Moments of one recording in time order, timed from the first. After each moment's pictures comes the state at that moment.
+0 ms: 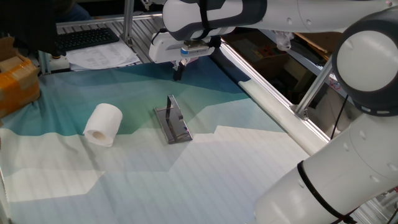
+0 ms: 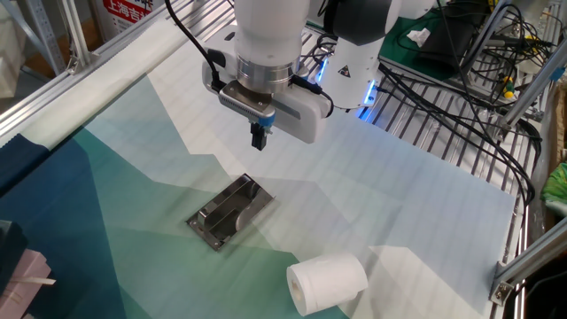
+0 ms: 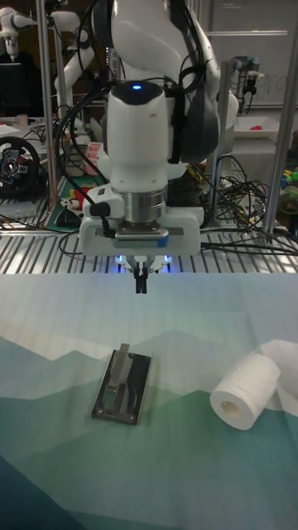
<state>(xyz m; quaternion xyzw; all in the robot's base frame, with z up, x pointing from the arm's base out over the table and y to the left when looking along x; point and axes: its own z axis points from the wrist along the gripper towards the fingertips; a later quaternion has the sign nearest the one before) 0.499 0.000 0.299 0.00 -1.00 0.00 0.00</state>
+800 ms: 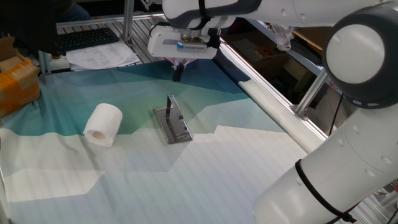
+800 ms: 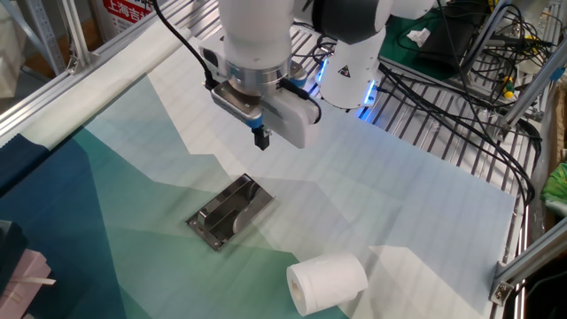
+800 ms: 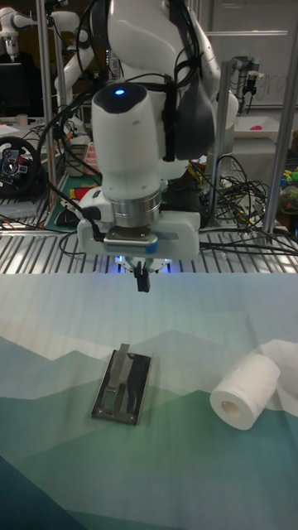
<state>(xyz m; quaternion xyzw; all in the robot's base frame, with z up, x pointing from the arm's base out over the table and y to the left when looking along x) 0.499 0.001 0.298 -0.12 -0.99 -0.04 0.06</state>
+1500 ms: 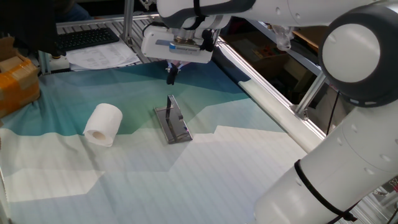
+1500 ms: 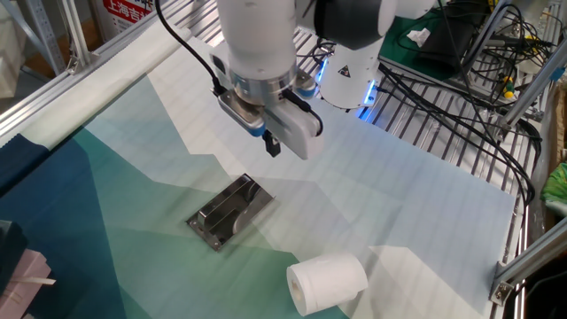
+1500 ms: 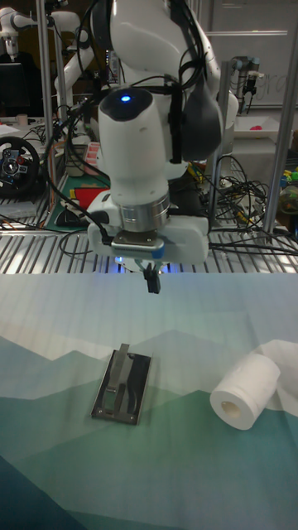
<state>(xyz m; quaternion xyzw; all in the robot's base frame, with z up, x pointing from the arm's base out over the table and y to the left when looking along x) 0.498 0.018 0.294 -0.15 -0.99 -0.05 0.07</state>
